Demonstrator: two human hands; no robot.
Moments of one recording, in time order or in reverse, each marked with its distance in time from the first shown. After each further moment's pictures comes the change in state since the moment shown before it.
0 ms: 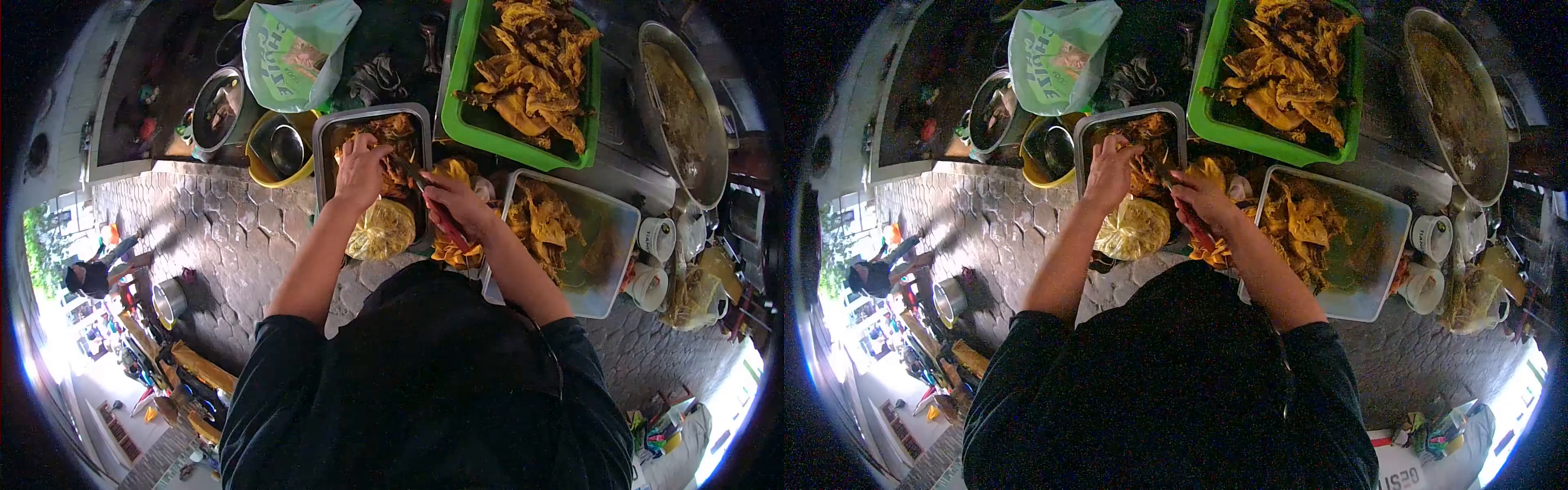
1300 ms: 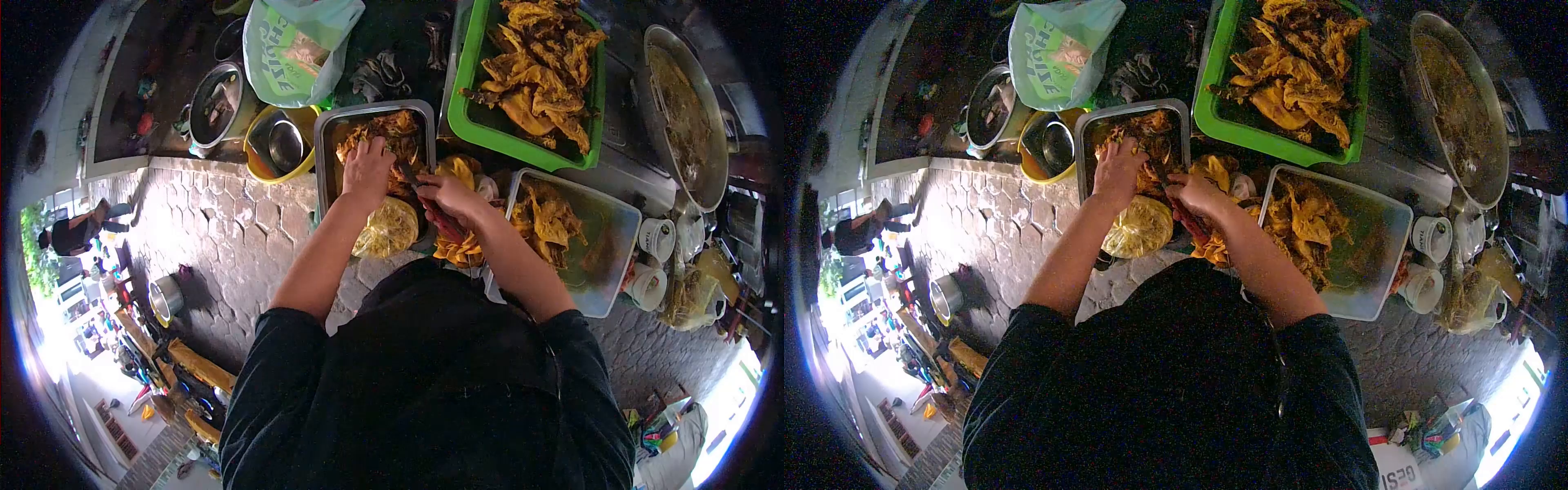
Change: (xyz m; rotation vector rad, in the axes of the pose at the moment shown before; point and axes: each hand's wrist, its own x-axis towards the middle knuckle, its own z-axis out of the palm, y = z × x) left_hand -0.003 -0.002 0.012 0.321 -0.095 0.103; right_hand 0.032 -0.001 0.007 -0.449 0.098 0.094
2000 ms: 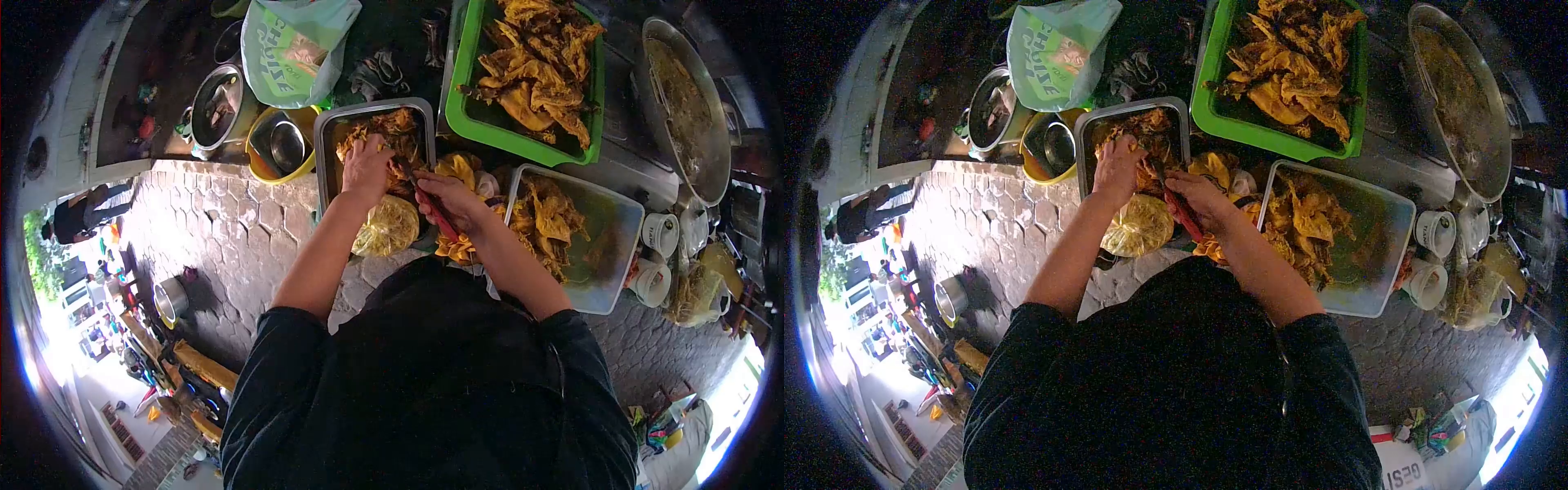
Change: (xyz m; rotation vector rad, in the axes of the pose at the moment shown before) left_hand 0.002 -0.003 0.005 -0.137 -0.010 -0.058; right_hand -0.011 0.009 0.006 0.714 -0.122 0.016
